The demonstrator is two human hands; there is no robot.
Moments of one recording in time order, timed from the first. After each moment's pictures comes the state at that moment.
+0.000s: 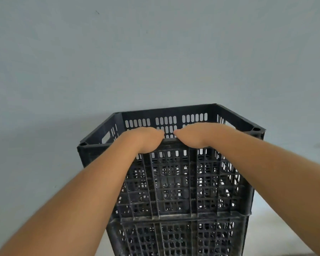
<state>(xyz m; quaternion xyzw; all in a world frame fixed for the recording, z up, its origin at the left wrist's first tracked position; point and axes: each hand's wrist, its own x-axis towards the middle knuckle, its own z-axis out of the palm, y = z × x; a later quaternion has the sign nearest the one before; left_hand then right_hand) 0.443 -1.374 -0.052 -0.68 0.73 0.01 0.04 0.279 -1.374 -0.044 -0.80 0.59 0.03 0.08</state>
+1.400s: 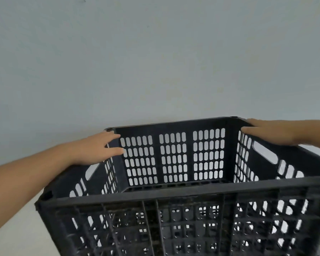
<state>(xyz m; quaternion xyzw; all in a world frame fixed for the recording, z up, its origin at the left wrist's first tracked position) 0.614 -1.502 -0.048 -0.67 0.74 0.08 -0.04 0.126 -1.564 -0.060 -0.74 0.67 -0.08 0.09</state>
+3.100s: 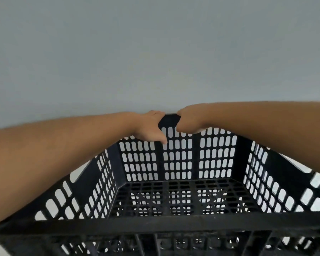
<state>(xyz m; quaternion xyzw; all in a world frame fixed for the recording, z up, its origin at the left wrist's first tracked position) 0.501 -1.607 -0.049 -0.62 0.78 0.07 0.02 0.341 -1.602 -0.031 -0.82 0.57 0.08 -0.02</state>
